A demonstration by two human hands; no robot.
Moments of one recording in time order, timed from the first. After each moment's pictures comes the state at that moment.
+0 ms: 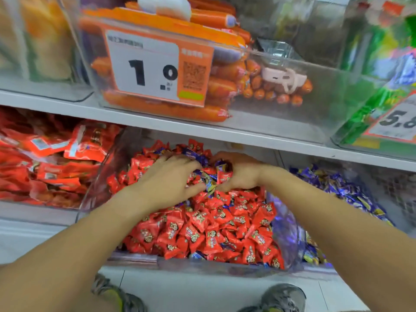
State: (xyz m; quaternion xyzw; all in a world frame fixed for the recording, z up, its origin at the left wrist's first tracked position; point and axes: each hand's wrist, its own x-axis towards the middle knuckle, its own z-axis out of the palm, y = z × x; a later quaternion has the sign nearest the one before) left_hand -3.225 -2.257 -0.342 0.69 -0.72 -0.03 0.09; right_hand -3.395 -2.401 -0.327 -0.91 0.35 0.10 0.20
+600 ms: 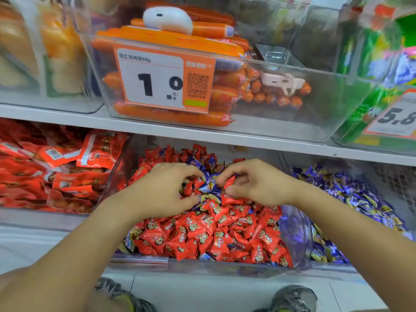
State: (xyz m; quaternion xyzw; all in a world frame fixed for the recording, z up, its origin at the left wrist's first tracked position) left_hand -3.216 -2.225 -0.311 0.67 -0.72 -0.12 0.17; right_hand -3.427 -2.347 -0.289 -0.88 0.30 -0.01 0.38
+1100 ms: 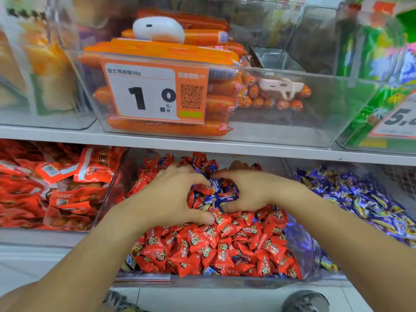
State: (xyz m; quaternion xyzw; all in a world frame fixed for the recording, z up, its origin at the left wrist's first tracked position) left_hand -3.221 -2.238 -0.304 0.68 -0.71 -0.15 0.09; right_hand -3.401 -2.364 -0.303 -0.93 0.30 0.11 0.15
